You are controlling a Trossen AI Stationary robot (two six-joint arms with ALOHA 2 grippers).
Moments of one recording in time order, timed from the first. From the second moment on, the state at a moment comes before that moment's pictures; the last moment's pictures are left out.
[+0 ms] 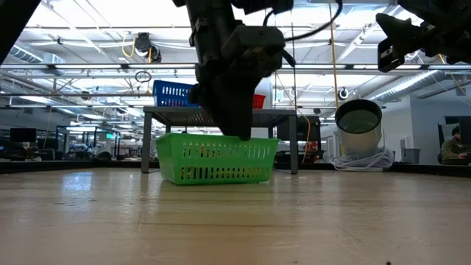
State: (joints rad) left arm -0.17 2.09 1.68 -0.86 -0.03 -0.57; right arm 0.21 0.43 0.02 0.62 -0.08 0.12
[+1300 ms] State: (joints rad) left arm -0.16 2.06 1.90 -1.07 0.06 -0.51; right arm 0.21 0.43 0.02 0.62 -0.08 0.12
